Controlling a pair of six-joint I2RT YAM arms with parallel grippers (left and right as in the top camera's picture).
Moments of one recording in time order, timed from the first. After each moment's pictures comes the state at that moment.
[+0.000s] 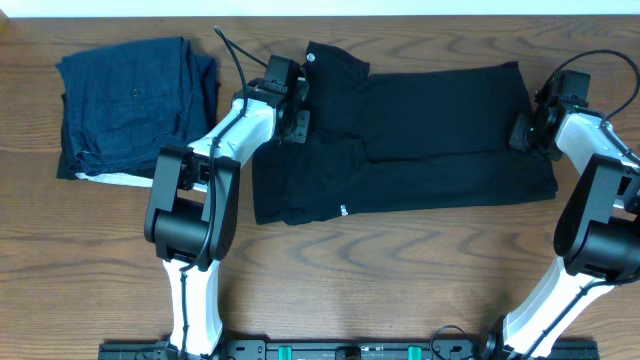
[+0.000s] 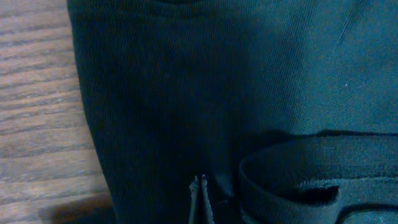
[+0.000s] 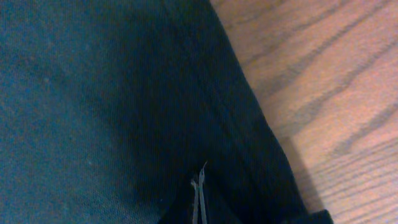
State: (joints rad) left arm -0.29 2.16 1.52 -0.56 0.07 -0.09; right arm -0.28 2.06 1.34 -0.50 0.02 0.12
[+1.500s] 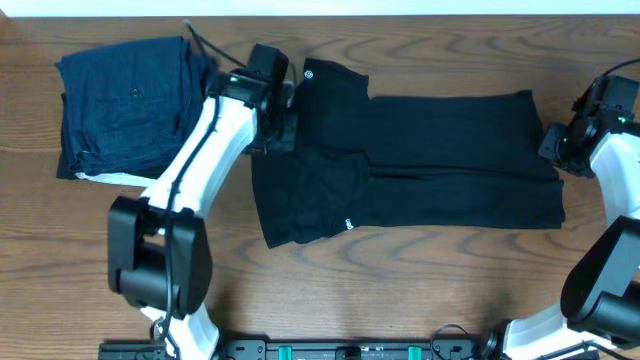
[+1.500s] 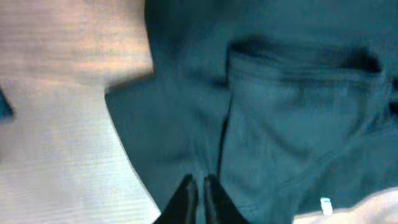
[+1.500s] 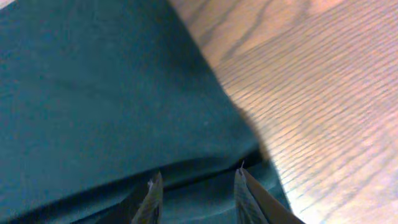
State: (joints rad) left arm -0.30 1.88 1.54 -1.06 0.09 -0.20; right arm -0.35 1.75 1.26 -0.72 0.02 0.15
